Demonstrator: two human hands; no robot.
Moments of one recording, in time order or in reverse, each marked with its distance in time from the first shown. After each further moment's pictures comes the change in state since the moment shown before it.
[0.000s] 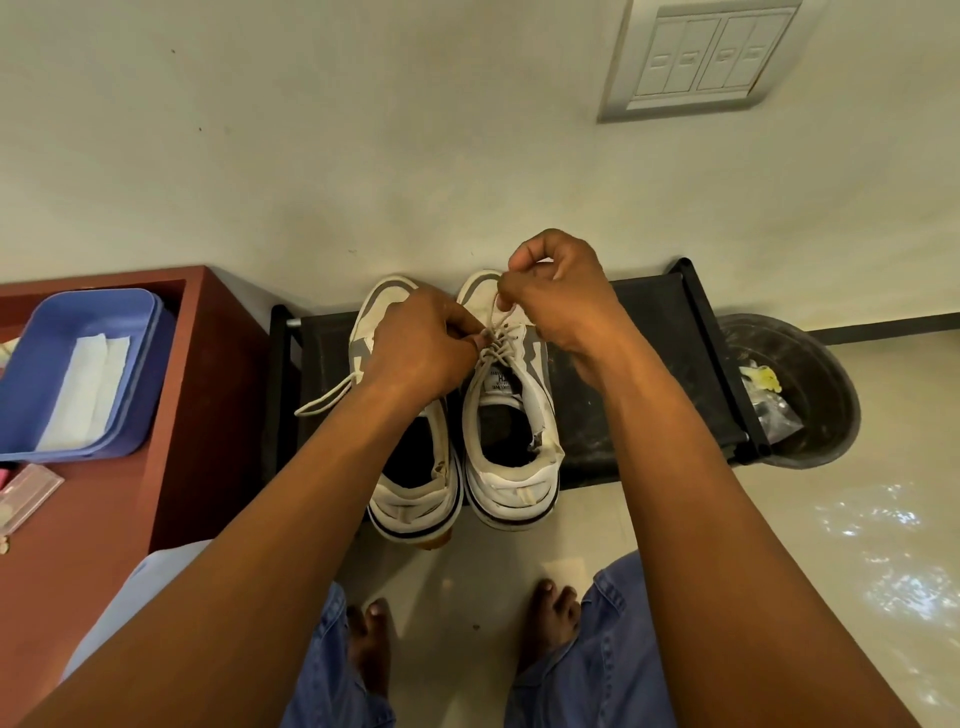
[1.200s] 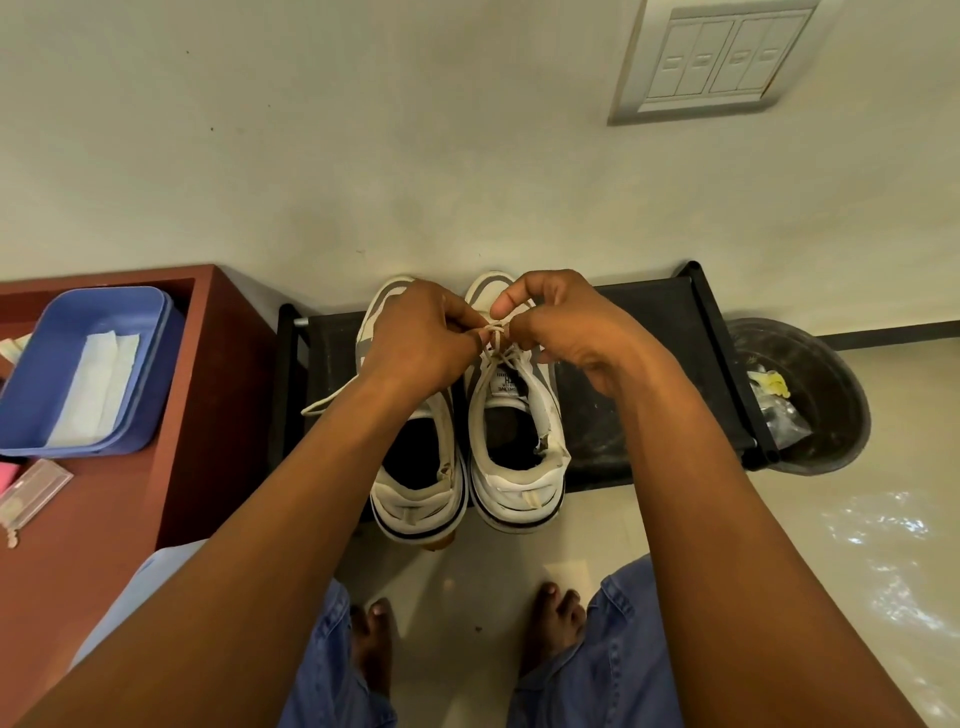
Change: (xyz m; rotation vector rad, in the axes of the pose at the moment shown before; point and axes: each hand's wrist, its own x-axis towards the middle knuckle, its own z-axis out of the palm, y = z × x) left_hand -0.002 0.004 -0.011 -0.043 0.010 -0.014; right_hand 0.000 0.006 -0.006 -0.164 -0.250 0.121
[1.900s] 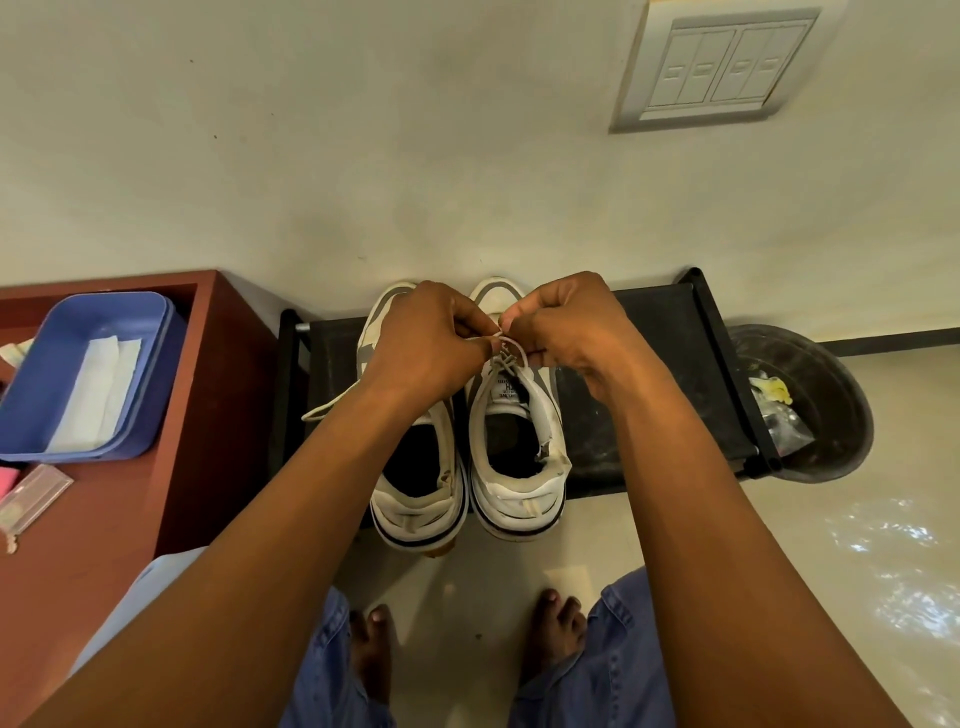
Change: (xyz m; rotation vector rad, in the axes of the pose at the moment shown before) left_hand -0.002 0.004 -0.002 -0.020 0.005 0.082; right_hand 0.005 -0.001 0.004 0.103 0.152 0.068
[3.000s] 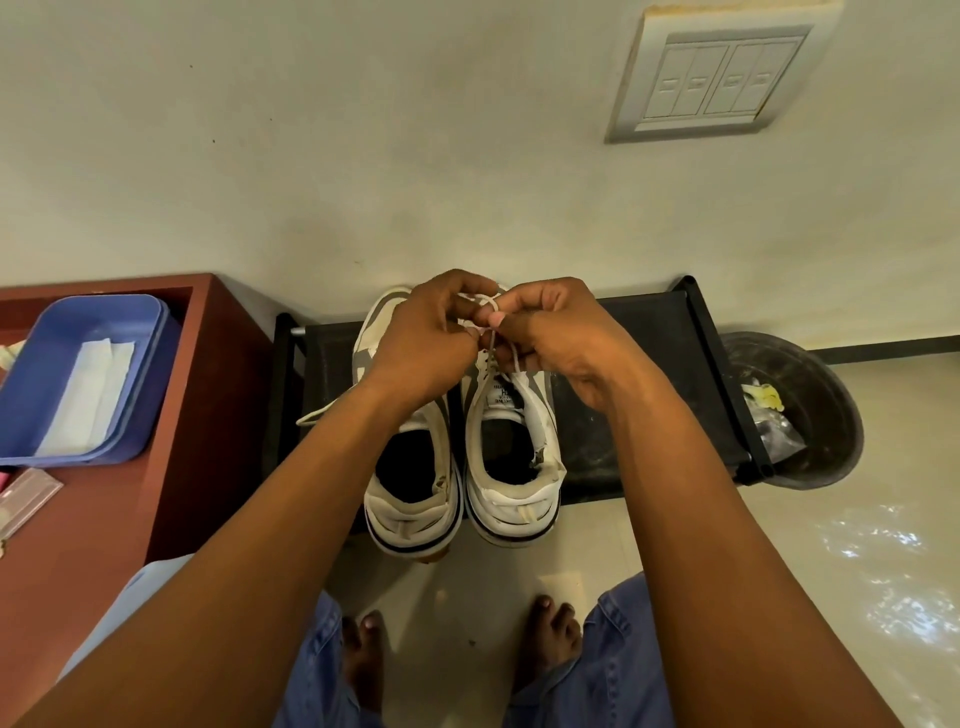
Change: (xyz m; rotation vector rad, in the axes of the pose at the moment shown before) left_hand 0.005 -0.002 0.002 -0.314 -0.040 -0.044; right_hand -0.009 -0.002 -0.001 0.125 -0.129 -0.105
